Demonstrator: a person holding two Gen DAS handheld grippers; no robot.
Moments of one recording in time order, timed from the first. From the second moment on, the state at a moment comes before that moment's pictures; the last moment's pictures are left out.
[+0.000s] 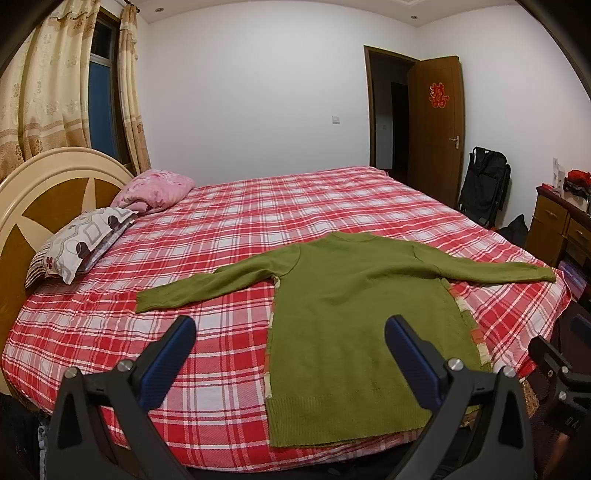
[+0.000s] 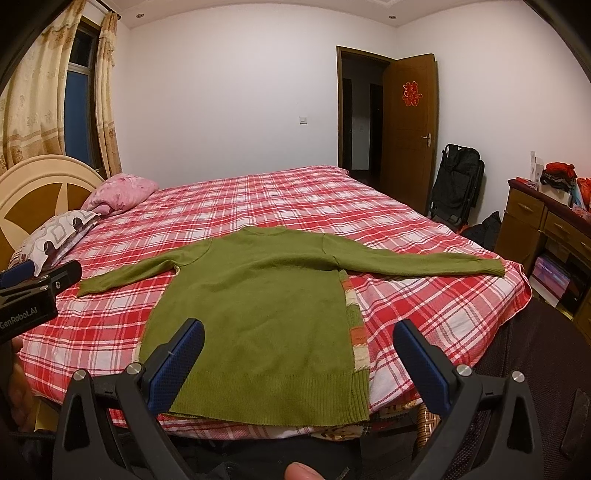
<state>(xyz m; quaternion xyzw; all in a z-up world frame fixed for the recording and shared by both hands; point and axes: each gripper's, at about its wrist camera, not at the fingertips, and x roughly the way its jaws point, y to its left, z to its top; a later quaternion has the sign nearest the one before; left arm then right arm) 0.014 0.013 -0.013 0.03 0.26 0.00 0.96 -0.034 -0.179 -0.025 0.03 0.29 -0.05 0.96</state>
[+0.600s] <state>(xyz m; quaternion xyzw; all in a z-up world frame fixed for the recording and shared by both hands) 0.061 0.011 -0.048 0.05 0.28 -0.01 0.96 0.002 -0.200 -0.059 0.04 0.32 -0.01 0.95</state>
